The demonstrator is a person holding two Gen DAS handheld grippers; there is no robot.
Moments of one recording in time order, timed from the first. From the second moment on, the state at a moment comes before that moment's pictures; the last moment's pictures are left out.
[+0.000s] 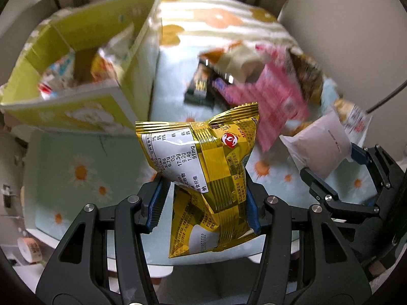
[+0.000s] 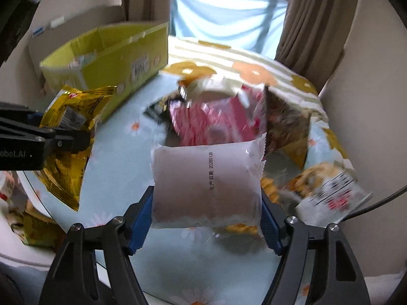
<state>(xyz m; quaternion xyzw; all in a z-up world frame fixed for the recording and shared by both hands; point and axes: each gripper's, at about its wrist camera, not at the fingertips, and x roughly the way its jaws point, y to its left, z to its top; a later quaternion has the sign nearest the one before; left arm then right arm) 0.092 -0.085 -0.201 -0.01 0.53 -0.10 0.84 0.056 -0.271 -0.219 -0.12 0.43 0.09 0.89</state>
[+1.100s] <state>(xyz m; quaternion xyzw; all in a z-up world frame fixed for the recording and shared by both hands) 0.281 0.162 -0.120 -0.01 0.49 -0.11 0.87 0.195 -0.045 -0.114 -0.01 0.40 0.12 0.91</state>
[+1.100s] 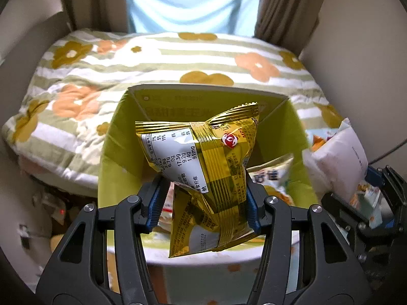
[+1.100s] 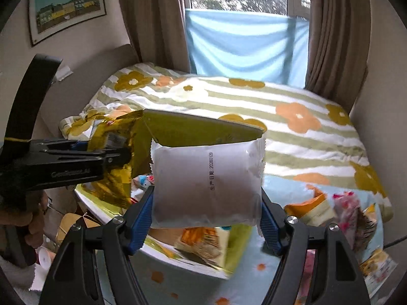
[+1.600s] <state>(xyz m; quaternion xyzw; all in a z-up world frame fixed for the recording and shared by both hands) 0.326 0.177 -0.154 0.00 0.52 -0.11 0.85 0.224 -0.035 -0.159 0.00 0.47 0.10 0.87</state>
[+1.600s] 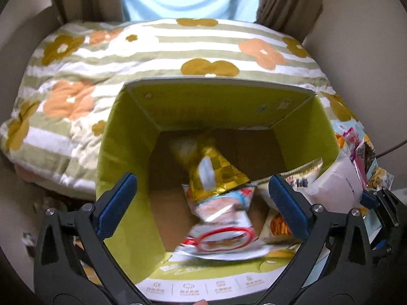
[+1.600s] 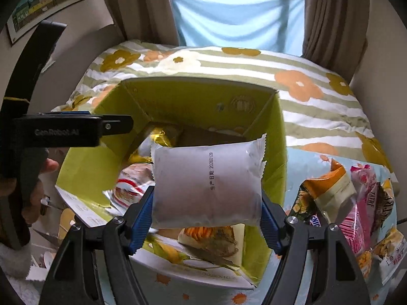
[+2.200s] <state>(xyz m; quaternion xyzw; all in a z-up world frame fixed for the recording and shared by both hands) 0.307 0.193 -0.162 0.00 0.52 -0.09 0.85 0.224 -0.025 -0.171 -0.02 0.48 0.13 0.87</state>
